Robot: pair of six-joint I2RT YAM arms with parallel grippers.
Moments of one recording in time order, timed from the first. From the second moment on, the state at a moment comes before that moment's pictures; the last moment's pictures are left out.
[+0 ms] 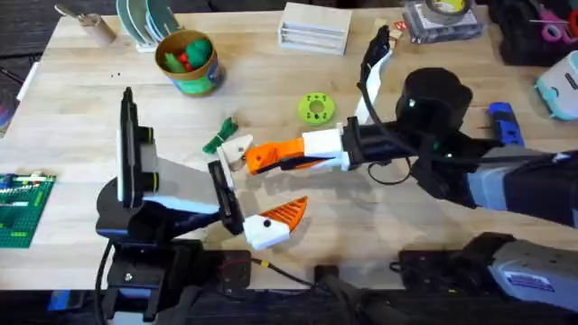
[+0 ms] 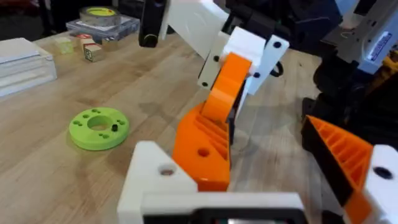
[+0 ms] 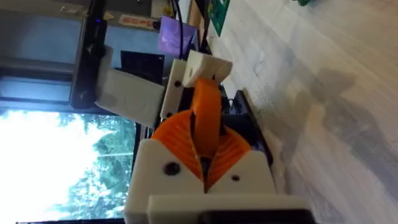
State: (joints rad) left arm -0.04 0.01 0.01 -0.12 1.16 -0.07; right arm 0.58 1.35 0.43 0.64 -1.02 1.11
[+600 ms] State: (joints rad) left arm -0.03 0.01 0.01 -0.11 1.12 -0.09; right arm 0.59 1.49 0.44 0.83 -0.99 1.19
